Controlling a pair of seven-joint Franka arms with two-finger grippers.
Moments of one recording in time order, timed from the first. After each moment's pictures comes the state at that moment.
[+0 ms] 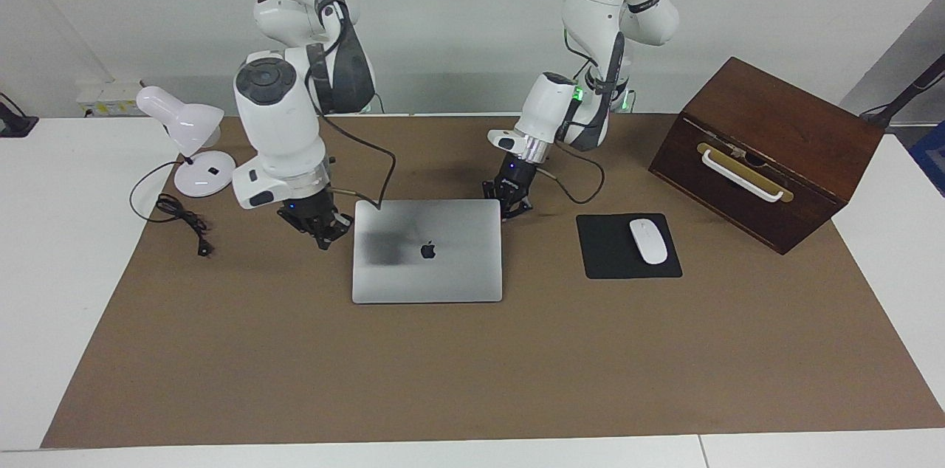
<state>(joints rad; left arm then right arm) -0.69 0.29 -0.03 -2.48 -0.10 3.52 0.24 0.22 0.25 -0.07 -1.64 -0.05 1.98 0.47</state>
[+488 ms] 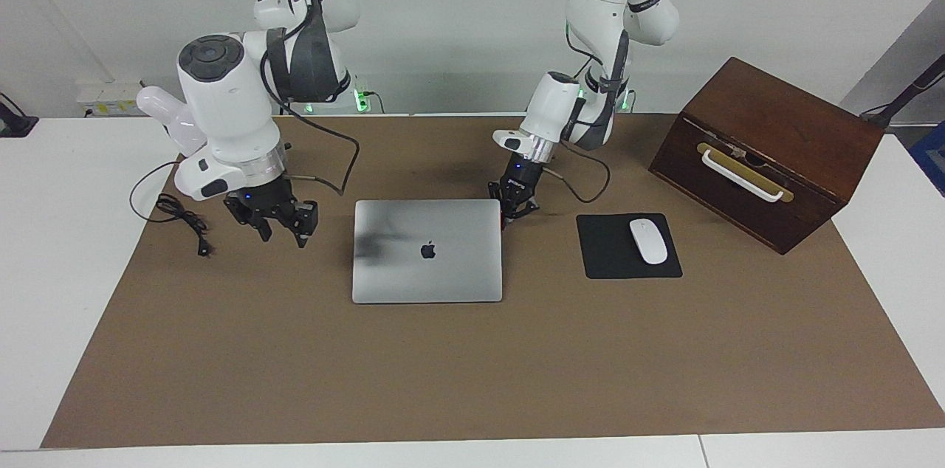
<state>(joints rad) -0.67 0.24 -0.02 -2.52 -0.11 3.51 0.23 0.18 0.22 -0.07 -1.64 -0.06 1.96 0.35</state>
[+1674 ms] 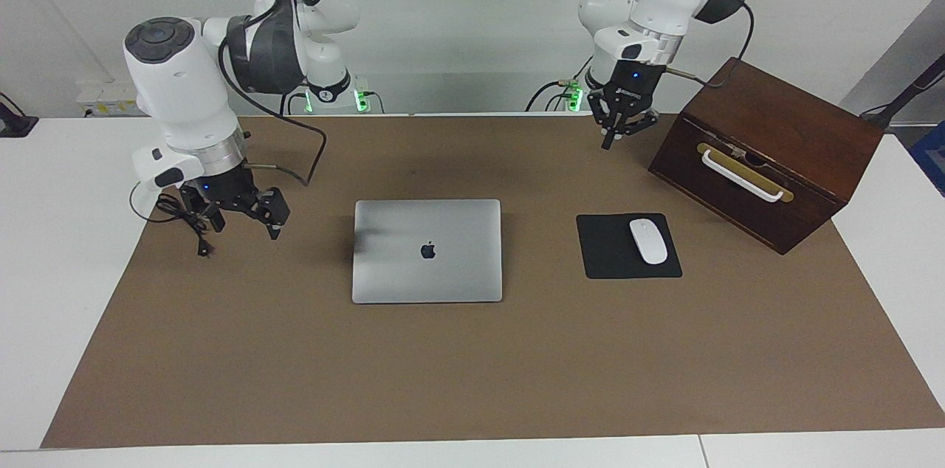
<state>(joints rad) -0.30 -0.36 0.00 -2.18 -0.11 2.10 0.24 0.11 0.19 -0.07 -1.63 -0.06 1.95 0.22</state>
